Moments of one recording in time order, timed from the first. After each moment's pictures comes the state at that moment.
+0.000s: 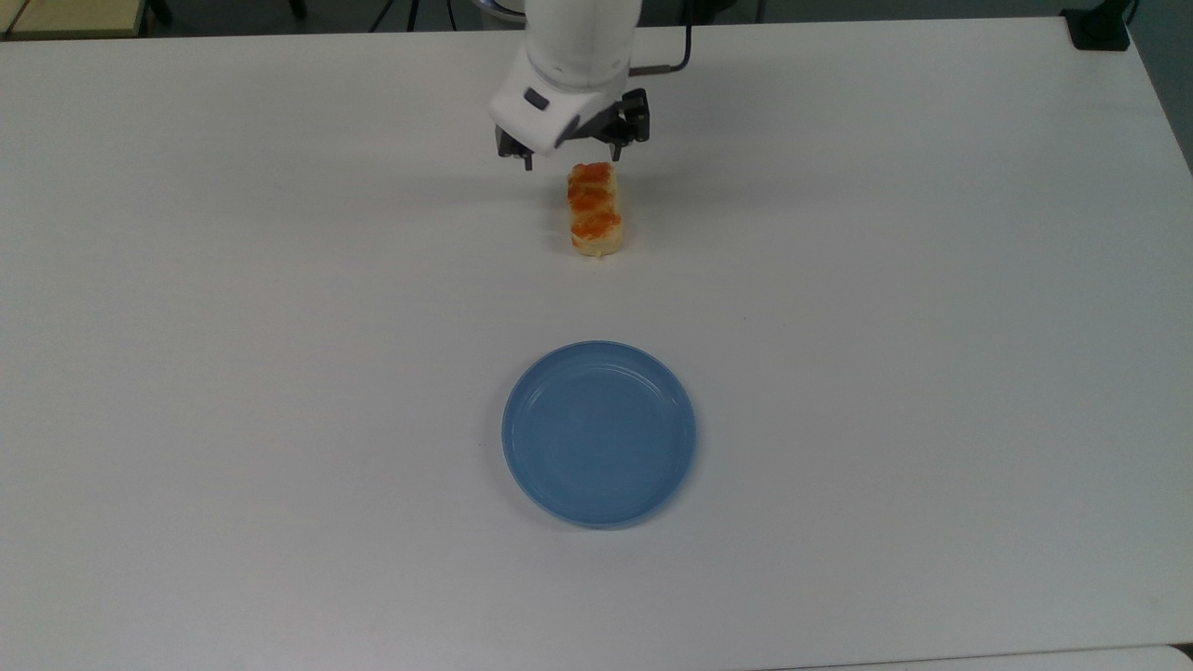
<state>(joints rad) 0.17 0.10 -0.02 -2.01 -0.04 1.91 0.00</state>
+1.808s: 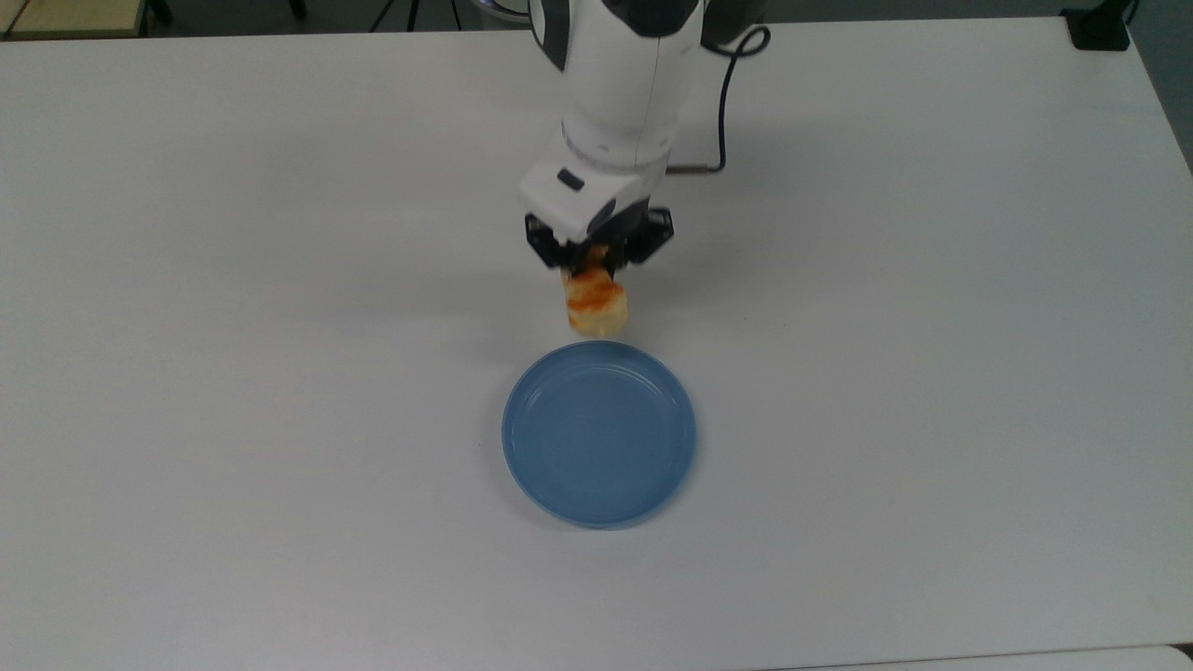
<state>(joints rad) 0.20 0.36 -0.03 -1.67 -0.12 2.09 0.11</state>
